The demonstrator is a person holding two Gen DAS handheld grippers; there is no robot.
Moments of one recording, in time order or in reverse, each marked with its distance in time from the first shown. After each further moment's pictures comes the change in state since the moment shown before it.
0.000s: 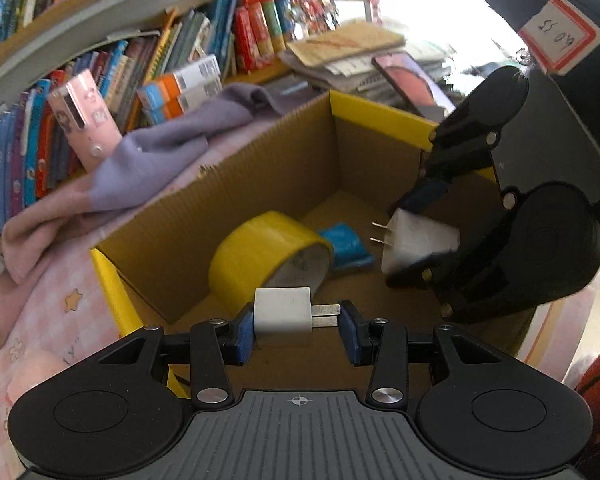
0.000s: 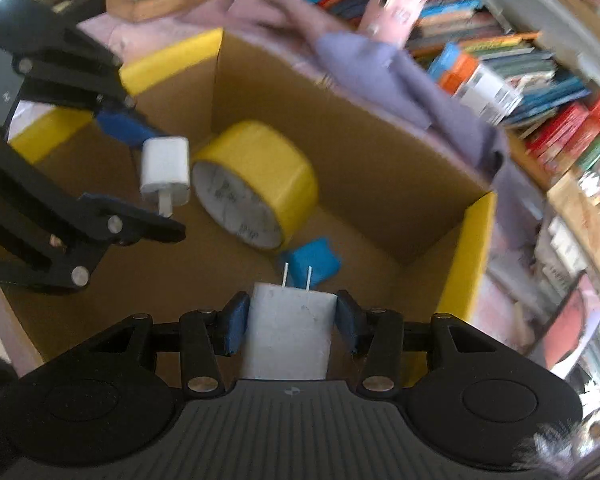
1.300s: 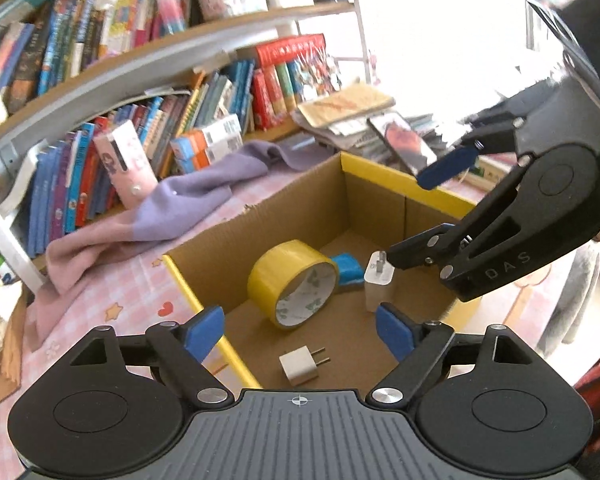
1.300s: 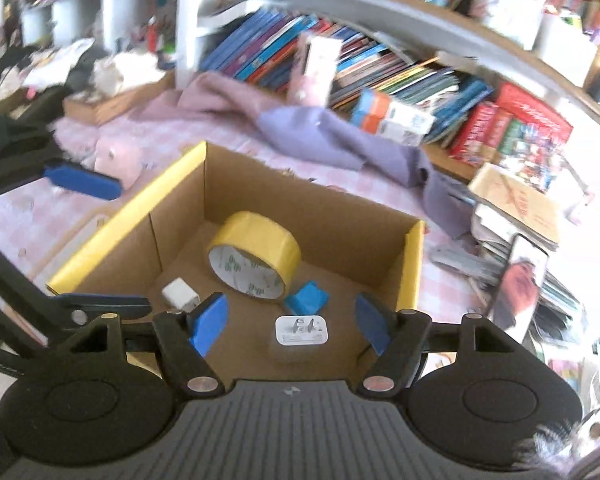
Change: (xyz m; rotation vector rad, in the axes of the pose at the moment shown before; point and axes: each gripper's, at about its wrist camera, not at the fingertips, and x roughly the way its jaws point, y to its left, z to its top) left arm -0.090 -0.008 -0.028 -0.029 -0.182 0.051; right arm -0.102 0.037 -0.019 0.281 -0.249 -0.180
